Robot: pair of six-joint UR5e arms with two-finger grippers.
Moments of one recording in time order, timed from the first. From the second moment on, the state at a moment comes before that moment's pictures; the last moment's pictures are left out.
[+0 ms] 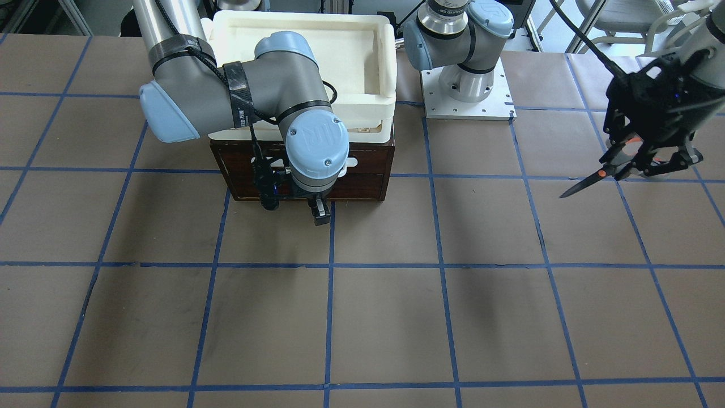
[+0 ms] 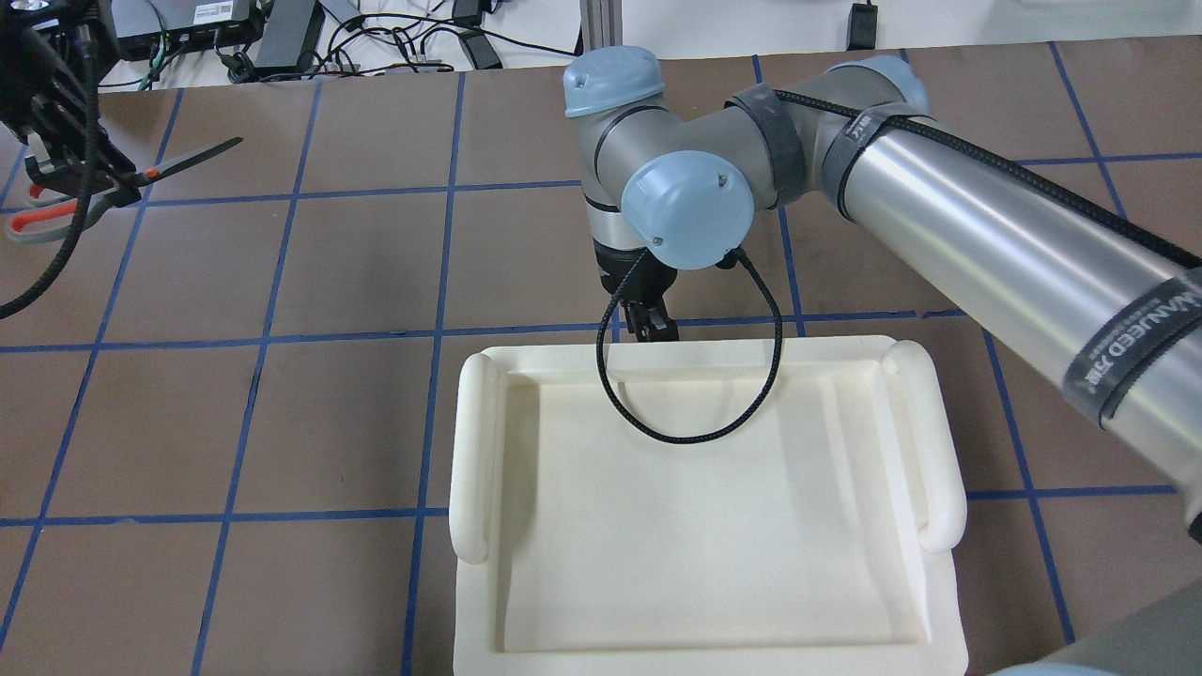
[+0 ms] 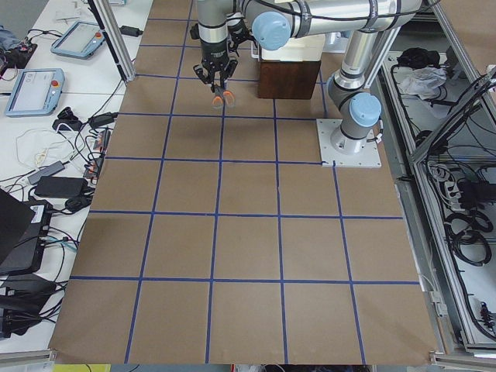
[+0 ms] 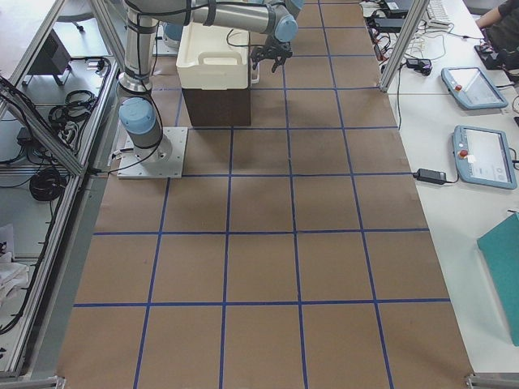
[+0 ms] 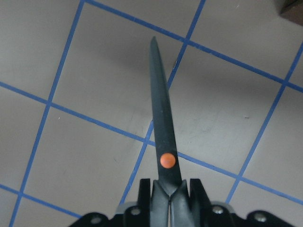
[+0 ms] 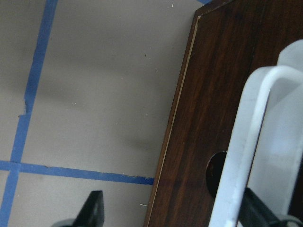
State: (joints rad) left arm -1.28 -1.62 -1.43 -1.63 1.57 1.50; right arm 1.95 -1.15 1.51 -1.56 -1.53 1.66
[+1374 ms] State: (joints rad) left arm -1.57 -1.63 -1.40 -1.67 1.66 1.48; right arm 1.94 -1.15 1.51 -1.64 -1.57 1.53
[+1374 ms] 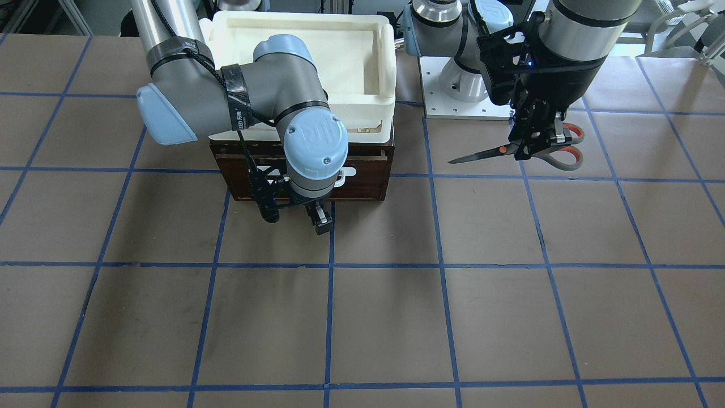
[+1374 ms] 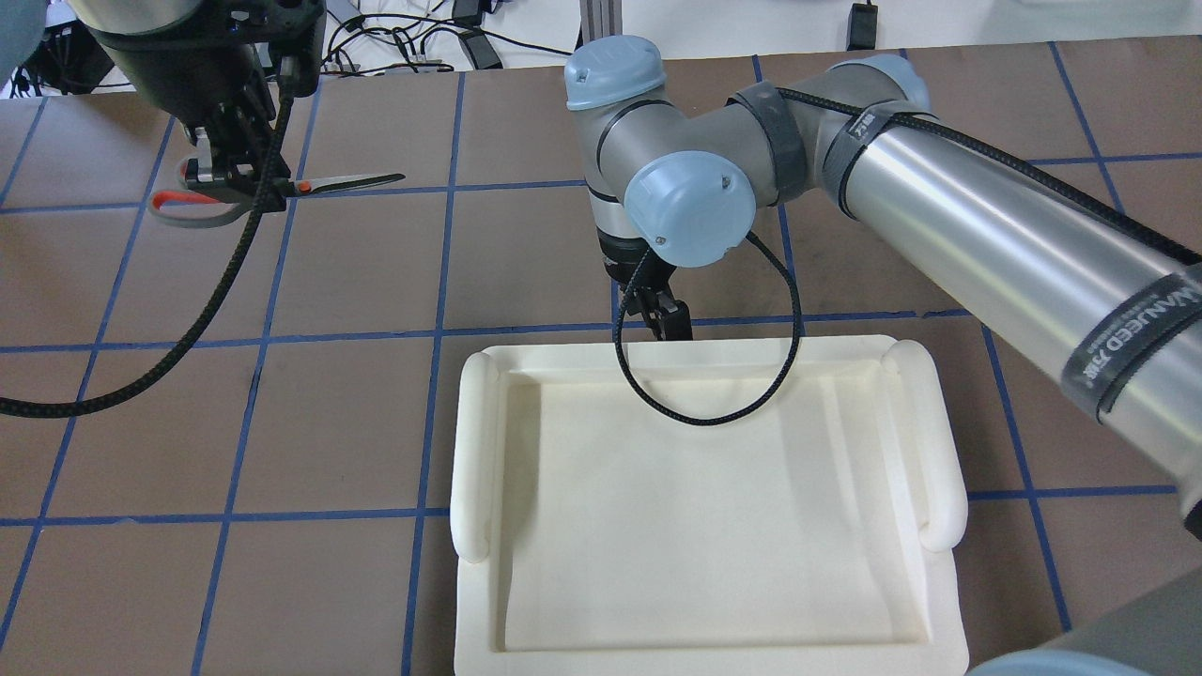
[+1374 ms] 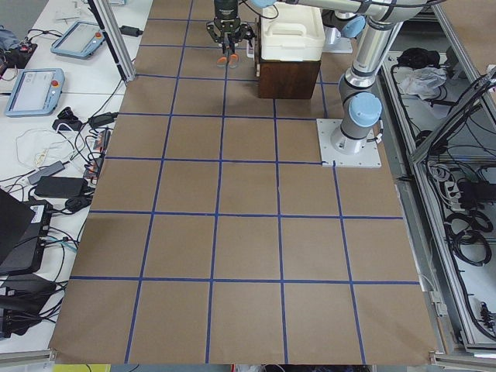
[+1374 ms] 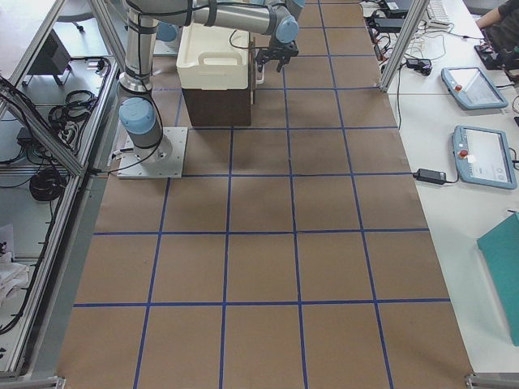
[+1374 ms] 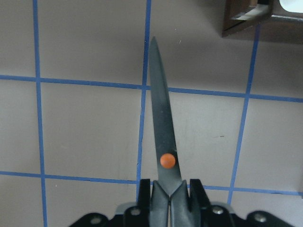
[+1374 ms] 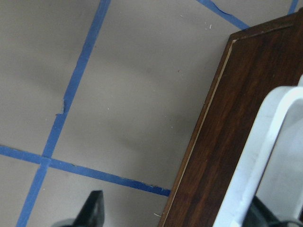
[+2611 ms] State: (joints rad) left arm -1.61 -1.63 -1.48 -1.50 1.66 1.35; right arm 1.92 -1.09 1.42 -1.72 -1.60 1.44
